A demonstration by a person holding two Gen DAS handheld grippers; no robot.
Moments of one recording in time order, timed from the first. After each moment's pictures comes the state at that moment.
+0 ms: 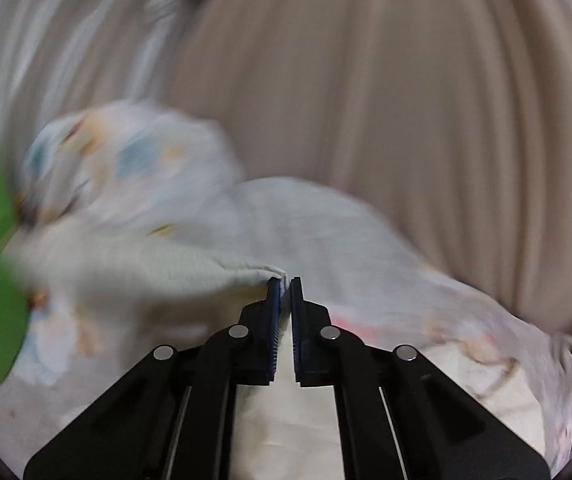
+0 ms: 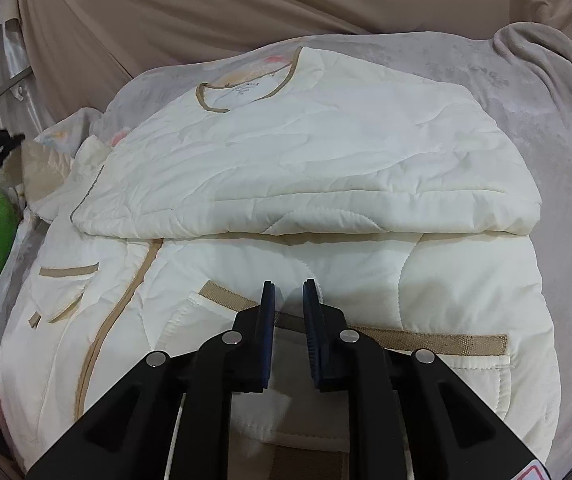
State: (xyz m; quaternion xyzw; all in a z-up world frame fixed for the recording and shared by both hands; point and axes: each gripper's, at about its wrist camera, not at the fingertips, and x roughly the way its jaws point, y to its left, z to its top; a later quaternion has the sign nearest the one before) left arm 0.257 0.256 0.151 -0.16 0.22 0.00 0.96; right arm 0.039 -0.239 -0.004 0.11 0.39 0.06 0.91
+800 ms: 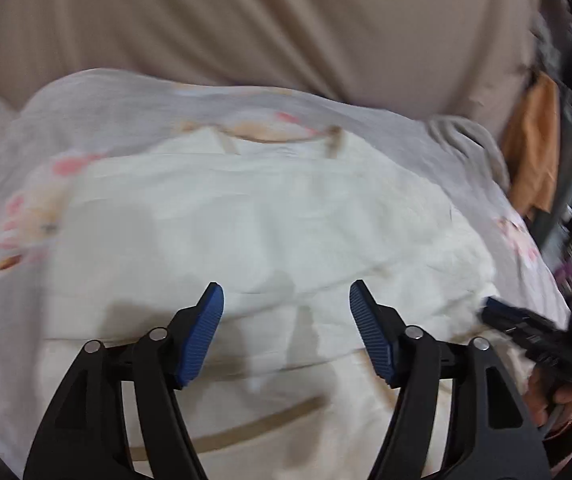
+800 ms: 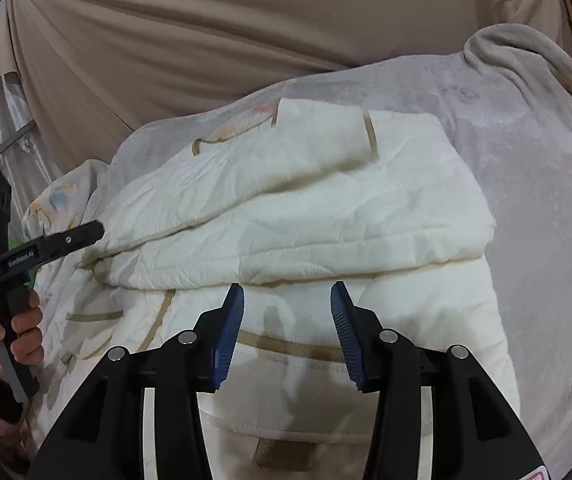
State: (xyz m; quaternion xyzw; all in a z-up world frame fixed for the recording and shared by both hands) left arm 0.175 0.026 0.045 -0.02 0.37 -0.23 0.90; right arm 0.019 -0.273 0.029 0.16 0.33 0.05 0.93
